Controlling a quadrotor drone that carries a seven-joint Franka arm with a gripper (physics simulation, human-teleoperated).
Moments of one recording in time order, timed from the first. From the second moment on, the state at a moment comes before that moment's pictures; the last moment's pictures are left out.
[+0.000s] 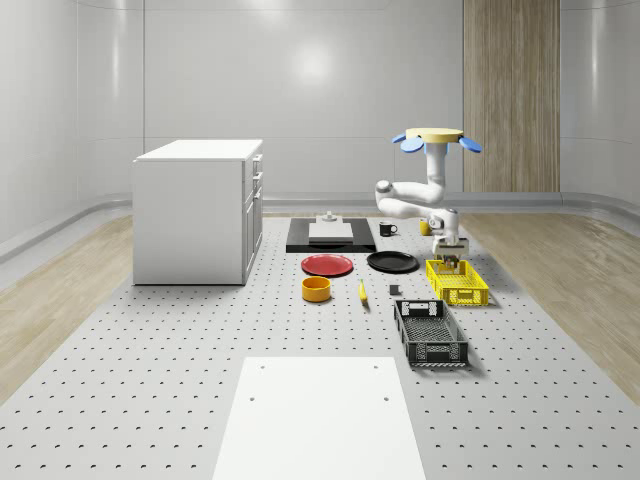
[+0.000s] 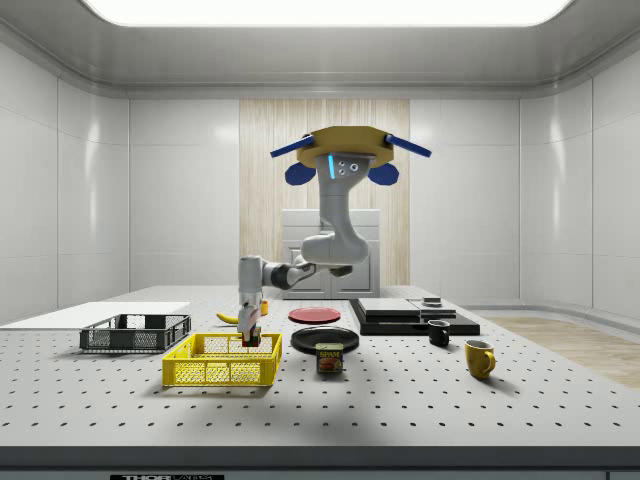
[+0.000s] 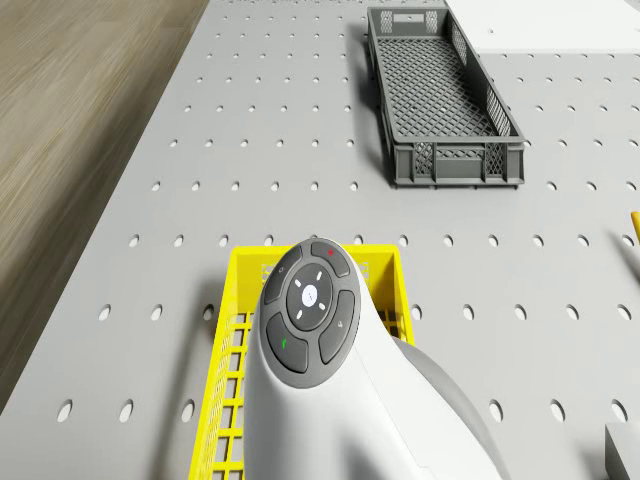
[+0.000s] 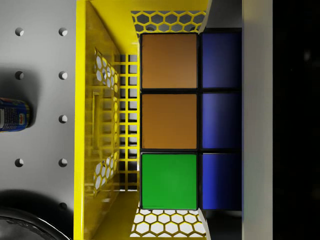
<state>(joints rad) -1.22 -1.54 1.20 -2.83 -1.93 1.66 1.71</state>
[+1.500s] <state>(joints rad) -1.23 -1.49 1.07 -2.78 -2.06 1.66 1.69</state>
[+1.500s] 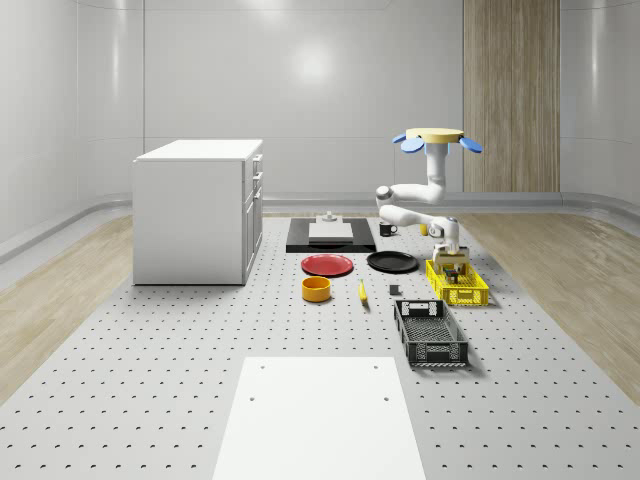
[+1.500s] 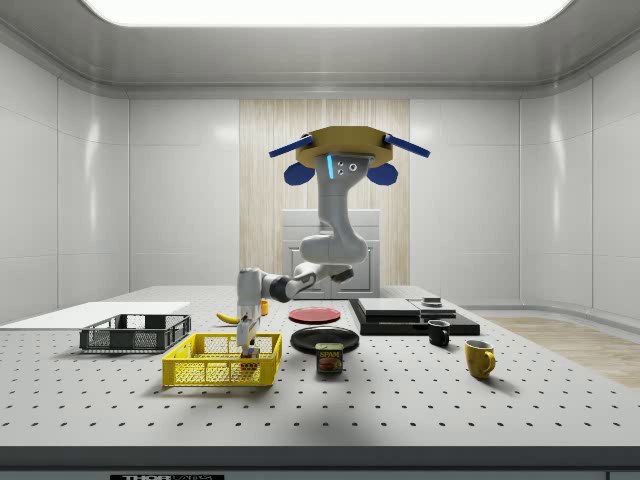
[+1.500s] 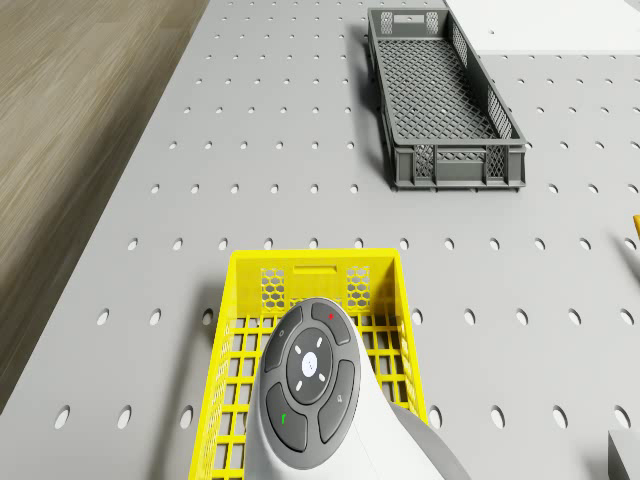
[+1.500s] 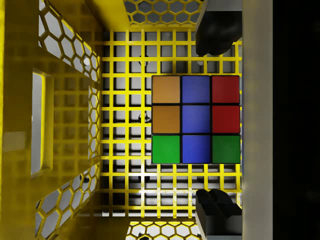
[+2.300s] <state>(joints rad) -1.20 -1.48 1.16 -2.82 -1.99 1.61 1.69</state>
